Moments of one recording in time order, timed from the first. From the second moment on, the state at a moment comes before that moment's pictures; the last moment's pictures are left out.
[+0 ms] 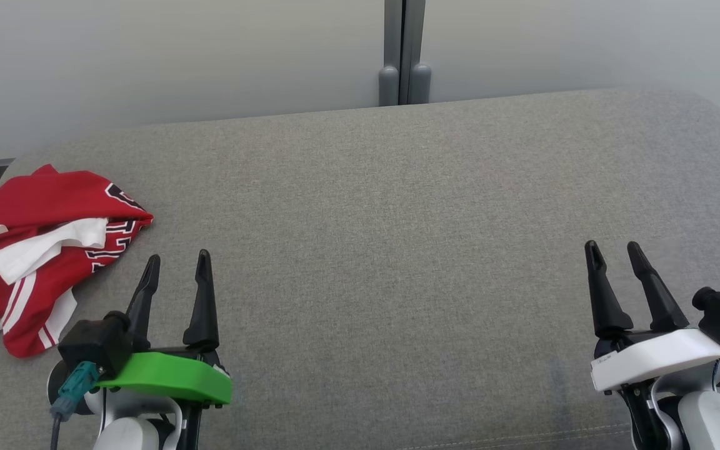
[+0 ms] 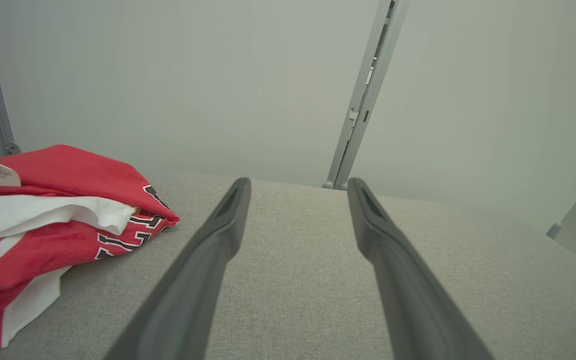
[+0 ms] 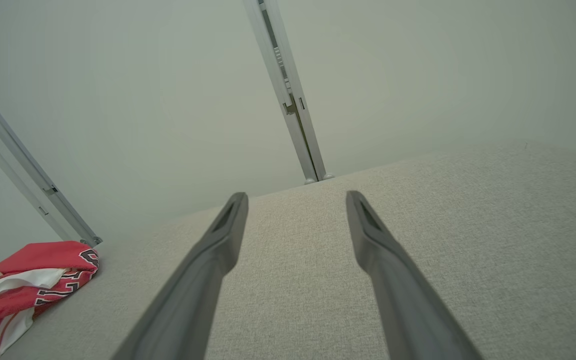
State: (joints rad) left arm -0.08 0.12 -0.15 0.06 -0.42 0.00 -0.14; right arm -0.05 -0.15 0.02 0.05 0.48 0.13 -0.15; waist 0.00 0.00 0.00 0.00
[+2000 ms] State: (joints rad) left arm -0.18 0.10 -0.17 0.33 -0.18 0.08 -0.21; right arm -0.17 -0.10 0.05 0.28 0.14 0.13 -0.26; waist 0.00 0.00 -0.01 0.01
